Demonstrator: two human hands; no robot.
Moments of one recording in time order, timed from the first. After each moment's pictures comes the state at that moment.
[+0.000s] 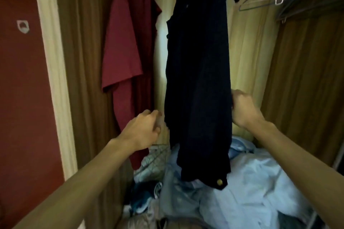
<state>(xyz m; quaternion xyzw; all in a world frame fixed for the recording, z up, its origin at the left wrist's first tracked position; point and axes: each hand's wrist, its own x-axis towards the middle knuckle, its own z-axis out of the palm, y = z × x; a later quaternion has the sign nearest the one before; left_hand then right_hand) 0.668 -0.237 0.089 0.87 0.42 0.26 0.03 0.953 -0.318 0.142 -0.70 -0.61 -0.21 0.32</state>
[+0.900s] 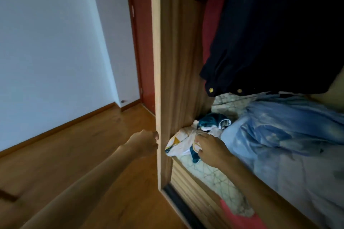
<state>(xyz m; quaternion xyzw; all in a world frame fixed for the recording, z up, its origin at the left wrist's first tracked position) 0.600 -0.416 -0.151 0.63 0.76 0.01 0.18 0.833 -0.329 -0.164 -0.43 -0.90 0.05 -0.01</state>
